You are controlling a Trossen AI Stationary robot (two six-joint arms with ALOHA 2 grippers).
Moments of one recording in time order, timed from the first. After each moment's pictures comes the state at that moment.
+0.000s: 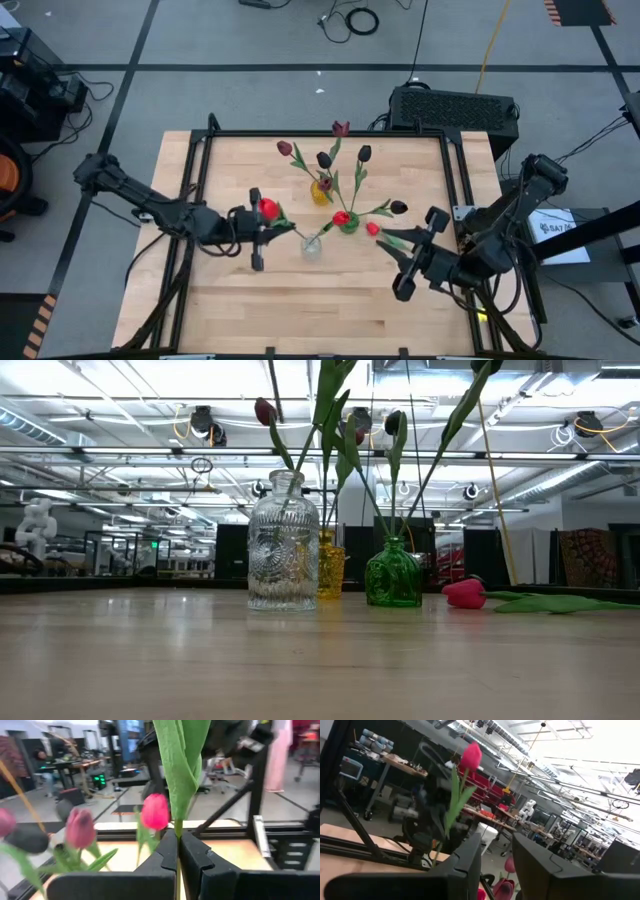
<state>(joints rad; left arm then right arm) -0.45 1.13 0.81 0.33 -0.51 0.07 0.80 1.31 1.01 0.76 1.13 -0.85</state>
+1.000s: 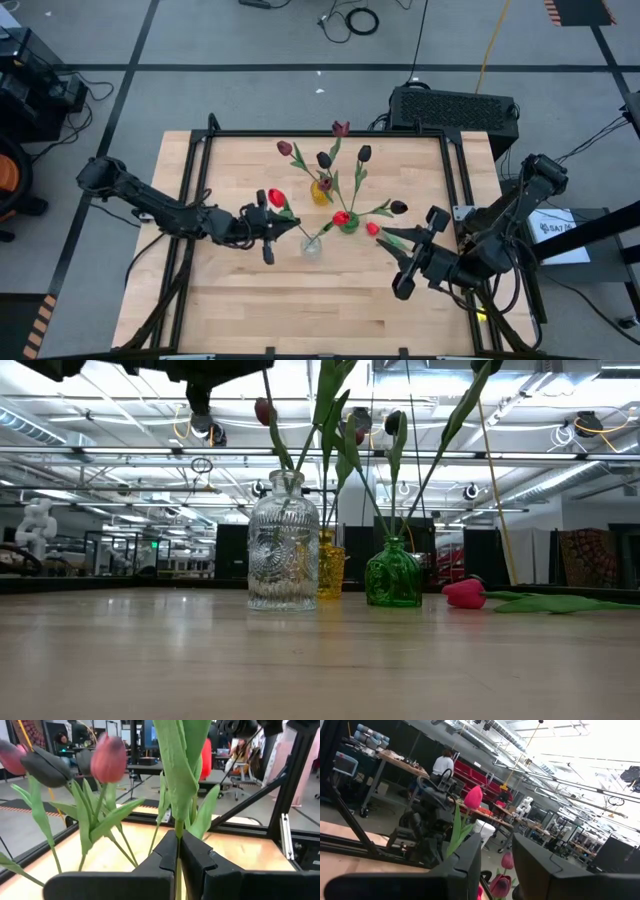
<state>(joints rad) -0.35 1.20 0.56 0.65 -0.50 -0.05 0.80 1.31 1.01 0.76 1.16 -0.86</state>
